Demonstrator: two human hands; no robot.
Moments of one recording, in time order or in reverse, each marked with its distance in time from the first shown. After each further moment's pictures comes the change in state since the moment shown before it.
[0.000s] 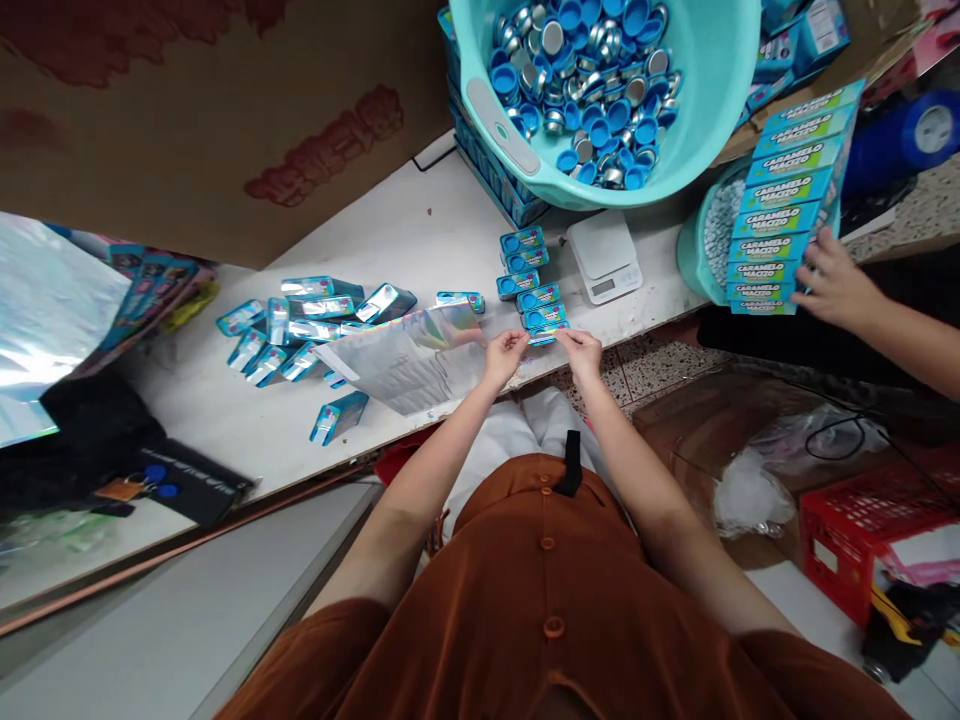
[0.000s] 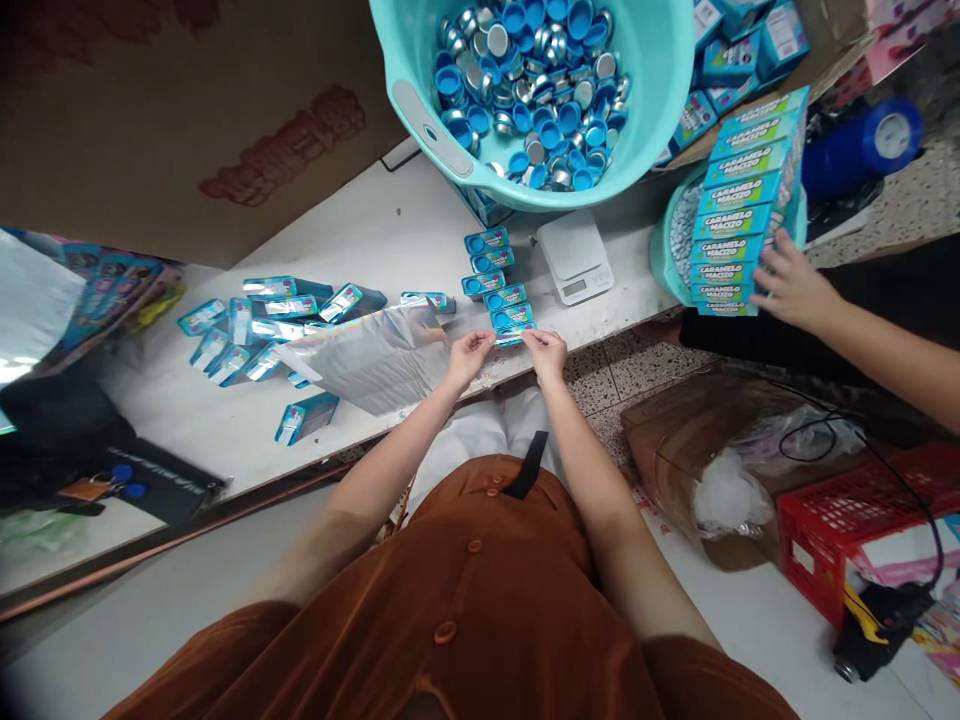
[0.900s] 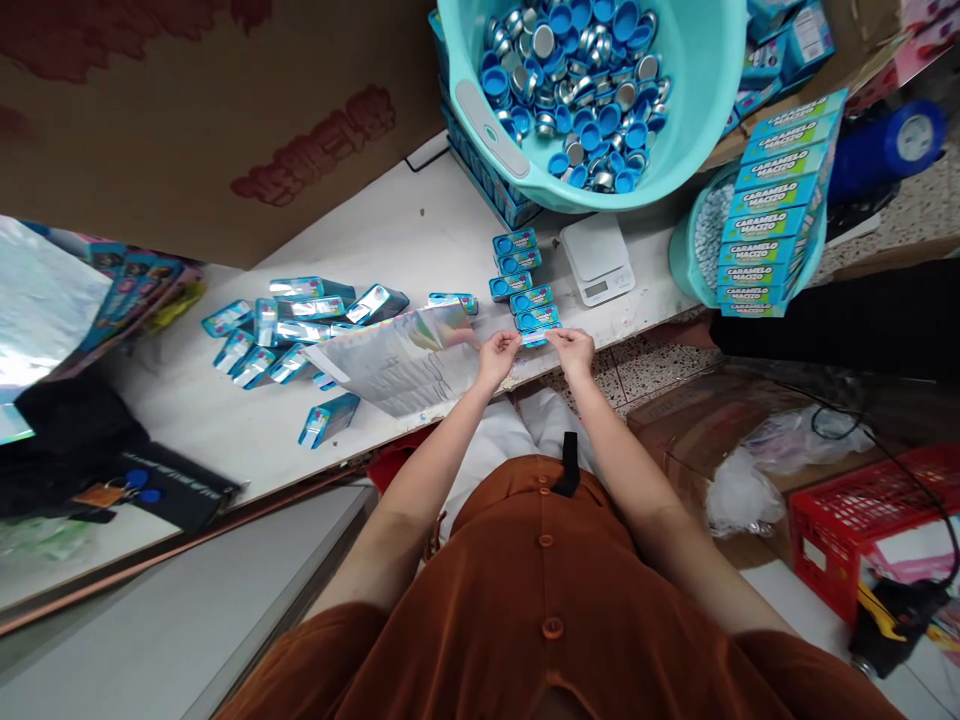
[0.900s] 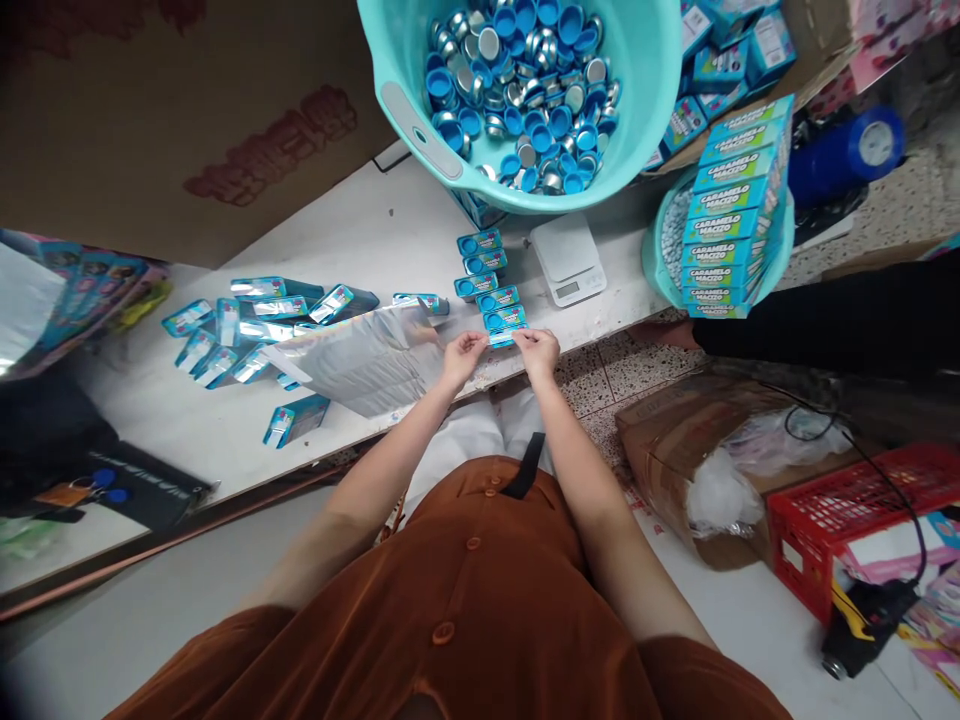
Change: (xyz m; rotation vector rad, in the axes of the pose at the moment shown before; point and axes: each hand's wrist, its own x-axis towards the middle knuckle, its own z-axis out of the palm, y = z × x) left_hand 0.003 -0.003 0.003 -0.003 0.045 -0.023; right_hand 0.009 0.000 0.001 -0.248 -0.025 -0.098
